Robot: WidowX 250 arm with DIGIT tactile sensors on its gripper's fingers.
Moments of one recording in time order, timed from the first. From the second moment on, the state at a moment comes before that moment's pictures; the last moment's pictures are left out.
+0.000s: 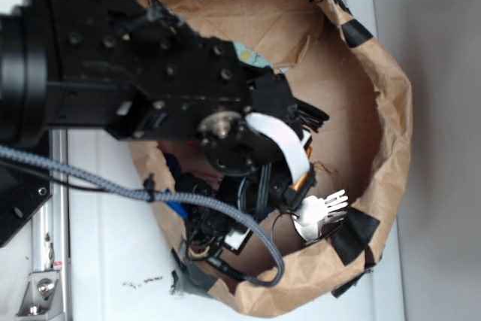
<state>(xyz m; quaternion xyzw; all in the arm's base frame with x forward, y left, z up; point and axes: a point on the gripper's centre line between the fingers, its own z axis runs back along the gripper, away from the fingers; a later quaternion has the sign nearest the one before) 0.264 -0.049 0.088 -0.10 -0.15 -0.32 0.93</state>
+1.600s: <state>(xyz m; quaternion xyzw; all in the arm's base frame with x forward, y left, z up) 0.273 -0.065 0.054 -0.05 -0.20 -0.36 0.91</state>
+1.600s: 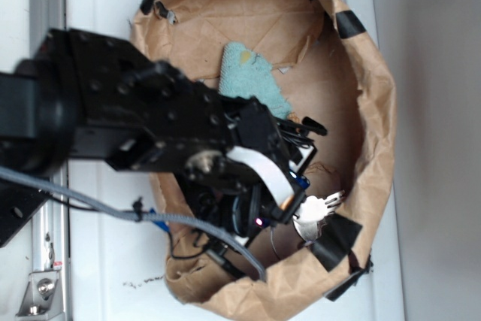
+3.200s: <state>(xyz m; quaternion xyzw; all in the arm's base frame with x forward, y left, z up) 0.281 -0.093 0.040 -0.11 -0.18 -0.49 0.85</state>
